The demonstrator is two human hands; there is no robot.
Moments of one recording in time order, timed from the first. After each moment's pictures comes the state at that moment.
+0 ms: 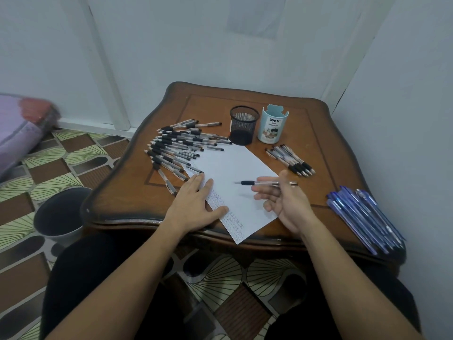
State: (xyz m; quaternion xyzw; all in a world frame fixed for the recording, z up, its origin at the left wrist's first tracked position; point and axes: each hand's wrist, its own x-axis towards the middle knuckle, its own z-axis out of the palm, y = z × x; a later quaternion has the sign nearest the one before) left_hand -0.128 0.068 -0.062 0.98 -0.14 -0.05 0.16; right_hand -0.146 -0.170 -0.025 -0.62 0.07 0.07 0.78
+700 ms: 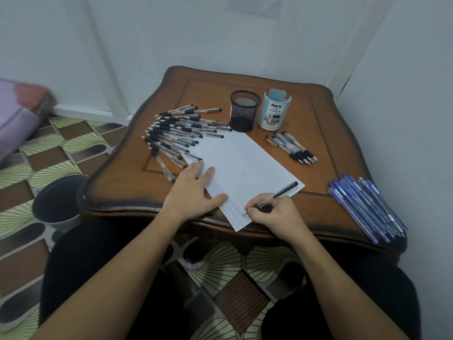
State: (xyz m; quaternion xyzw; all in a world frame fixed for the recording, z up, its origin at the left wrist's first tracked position) left_hand -0.127 0.066 -0.069 0.98 -0.13 -0.02 0.16; right_hand -0.185 -0.161 -0.052 -0.83 -0.04 0.06 0.56
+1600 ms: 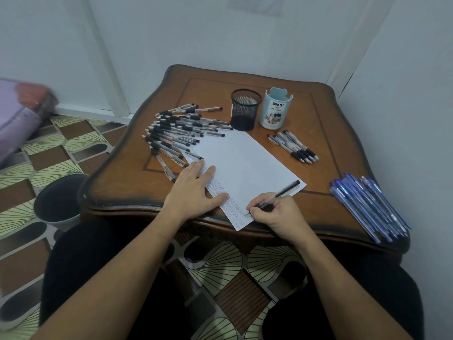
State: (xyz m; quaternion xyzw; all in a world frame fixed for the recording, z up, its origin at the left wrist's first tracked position) left_hand -0.127 0.066 -0.067 0.98 -0.14 -0.03 0.15; right_hand -0.184 -0.163 -0.053 -0.84 -0.05 0.06 0.54
